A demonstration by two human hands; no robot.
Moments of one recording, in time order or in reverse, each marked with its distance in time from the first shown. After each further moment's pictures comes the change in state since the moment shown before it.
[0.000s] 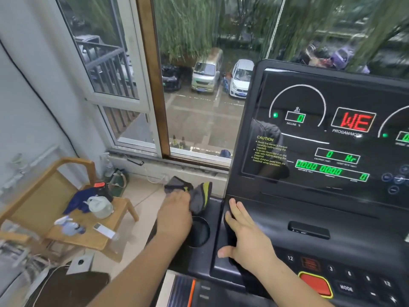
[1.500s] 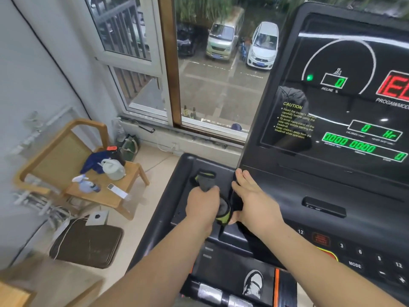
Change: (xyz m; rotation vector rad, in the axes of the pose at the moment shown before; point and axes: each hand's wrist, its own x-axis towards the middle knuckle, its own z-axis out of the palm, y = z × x) left_hand -0.049 0.056 0.004 -1.041 -0.172 -0.812; right_hand 0.016 -0.006 0.002 -0.077 -0.018 -0.036
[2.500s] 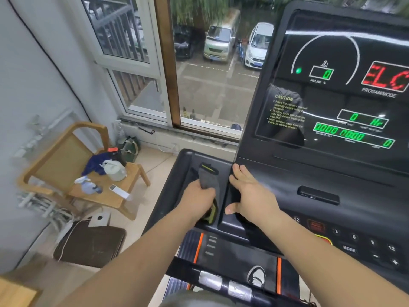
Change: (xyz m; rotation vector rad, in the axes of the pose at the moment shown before) left_hand -0.003 -0.007 -0.025 0.146 -0.229 0.181; right_hand -0.004 0.000 -0.001 0.033 -0.036 0.024
